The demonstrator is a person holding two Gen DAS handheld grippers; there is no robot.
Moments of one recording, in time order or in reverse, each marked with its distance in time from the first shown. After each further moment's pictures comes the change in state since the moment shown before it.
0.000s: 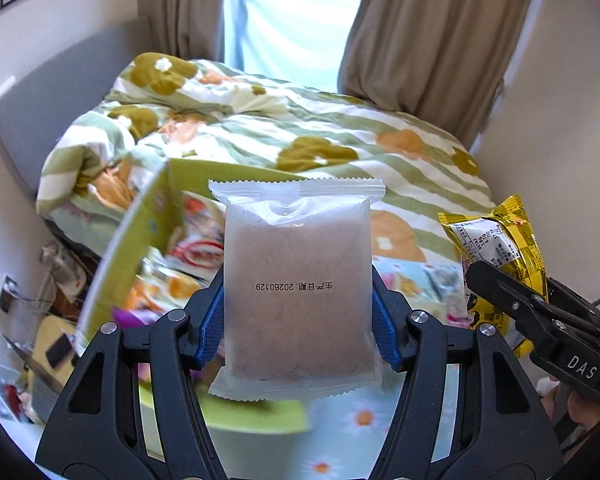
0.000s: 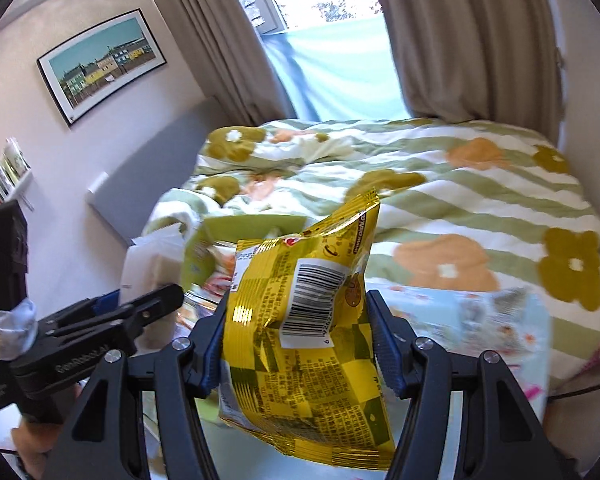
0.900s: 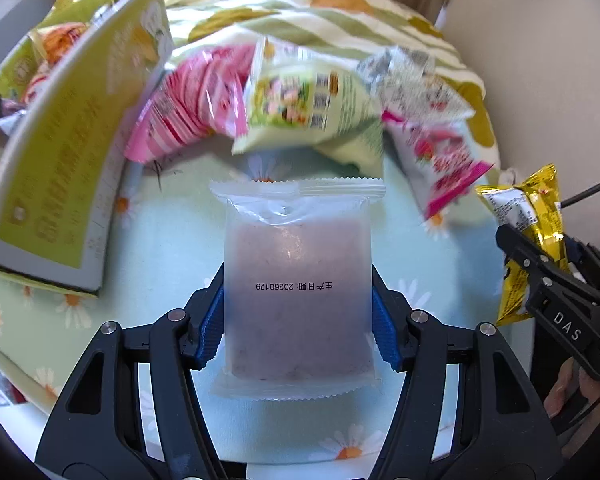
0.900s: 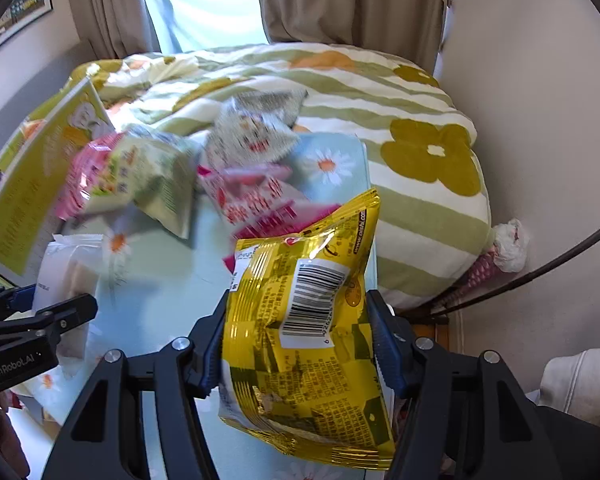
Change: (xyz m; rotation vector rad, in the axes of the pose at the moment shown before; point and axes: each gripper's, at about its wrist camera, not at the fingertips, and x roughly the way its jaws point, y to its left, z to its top) left arm 0.115 -0.166 -0.196 0.141 0.314 -0.063; right arm -0.032 -0.189 -0.170 0.060 0.176 -0.474
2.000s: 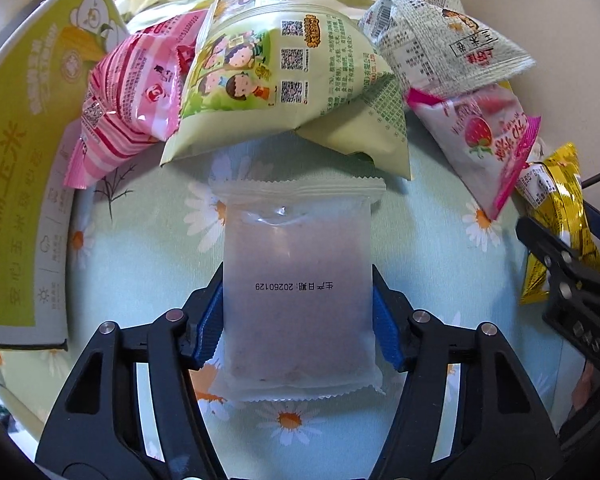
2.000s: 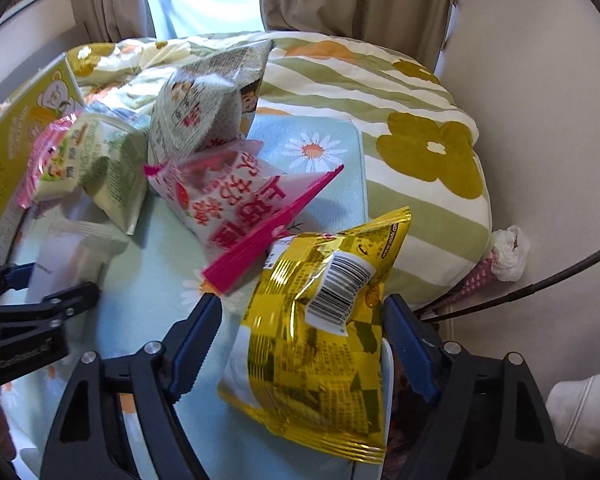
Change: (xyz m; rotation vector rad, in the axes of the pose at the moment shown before) left arm 0.071 -0.030 0.012 0.100 0.071 0.088; right arm 0.057 -0.013 -0.001 -0.052 0.032 -0.066
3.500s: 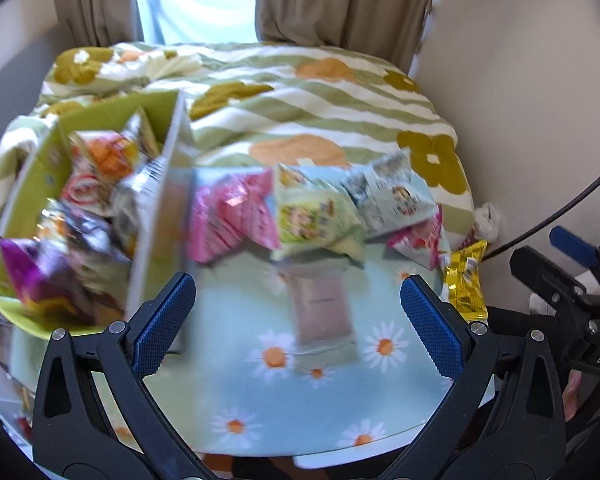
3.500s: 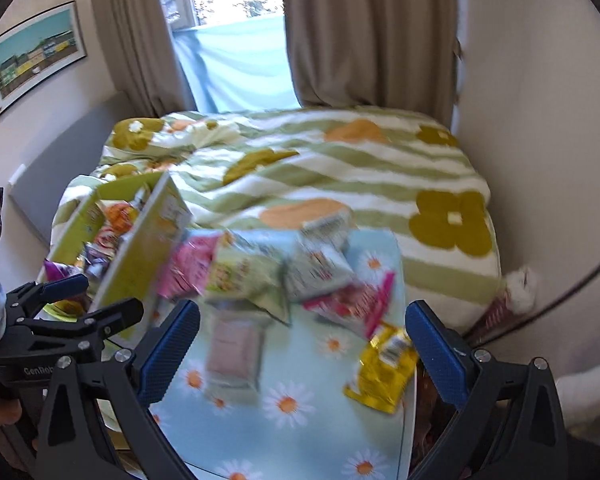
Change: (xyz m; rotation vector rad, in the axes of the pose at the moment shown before) left arm -0.167 0.056 0.010 -0.031 -0.245 -0.113; right arm -0.171 0.035 0.049 0.083 -0.187 0.165
